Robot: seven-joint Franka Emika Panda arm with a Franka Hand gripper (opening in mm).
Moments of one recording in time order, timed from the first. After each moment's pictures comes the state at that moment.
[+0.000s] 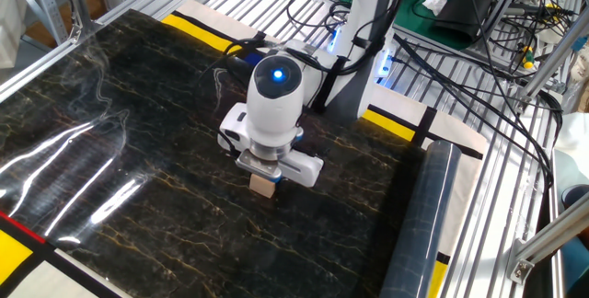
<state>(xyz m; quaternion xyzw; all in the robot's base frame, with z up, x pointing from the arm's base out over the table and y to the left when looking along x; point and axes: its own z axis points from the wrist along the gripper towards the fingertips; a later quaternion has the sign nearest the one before) 0.482 0.007 0.067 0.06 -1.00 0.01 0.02</state>
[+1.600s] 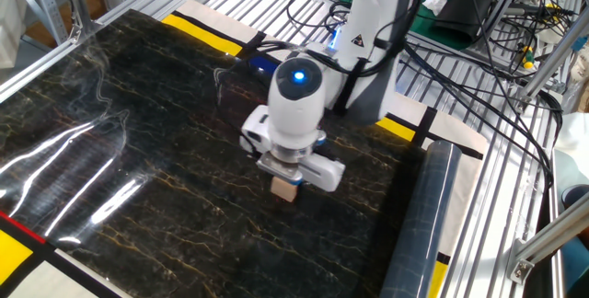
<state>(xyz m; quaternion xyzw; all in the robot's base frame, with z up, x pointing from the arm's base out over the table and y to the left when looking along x) 0.471 0.038 0.068 0.03 -1.00 -0.01 0.02</state>
